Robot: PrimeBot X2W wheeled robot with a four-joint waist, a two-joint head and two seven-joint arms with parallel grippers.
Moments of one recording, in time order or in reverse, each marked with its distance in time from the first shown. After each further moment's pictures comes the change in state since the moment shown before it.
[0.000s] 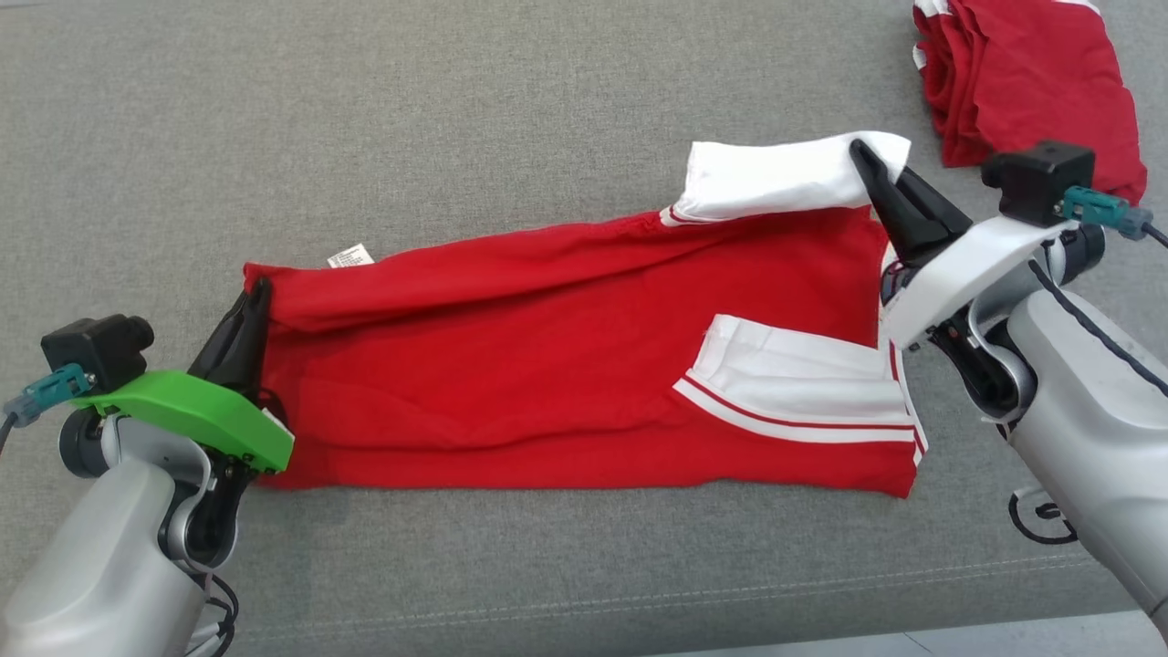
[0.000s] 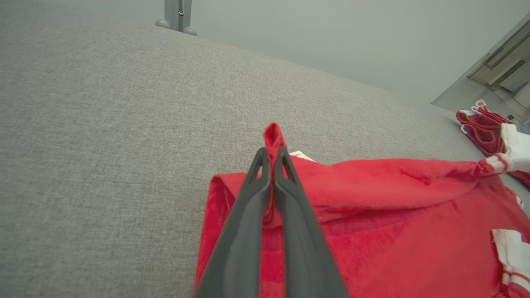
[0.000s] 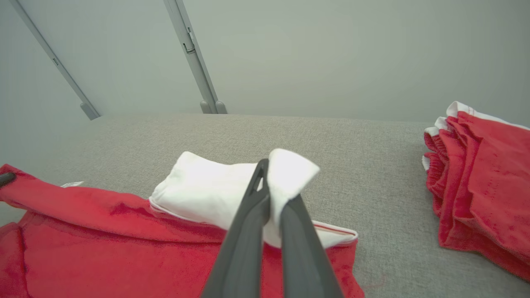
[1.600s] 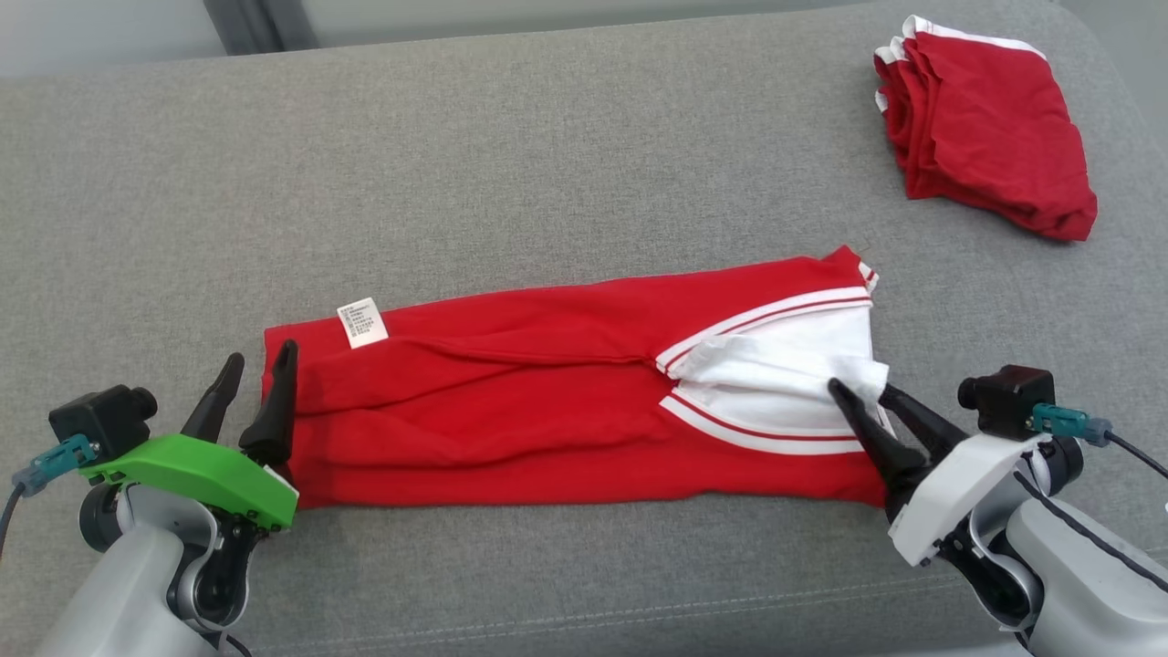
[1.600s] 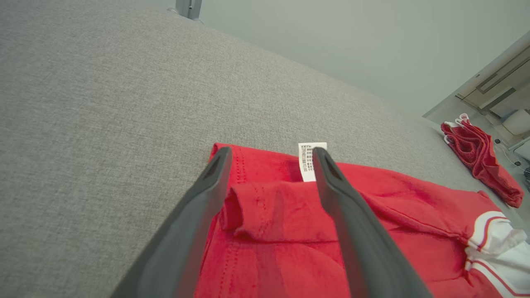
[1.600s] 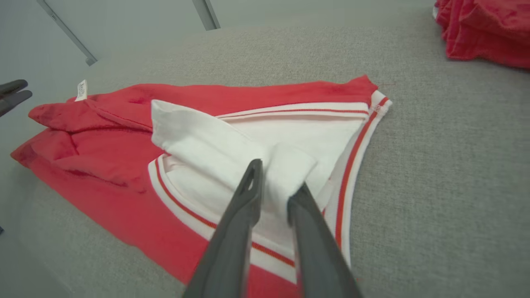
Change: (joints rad) left arm 0.123 -0.025 0.056 -0.011 -0.050 0.000 -0.001; right arm 0.362 -0.065 0.046 -0.143 0.034 0.000 -0.001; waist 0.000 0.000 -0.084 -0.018
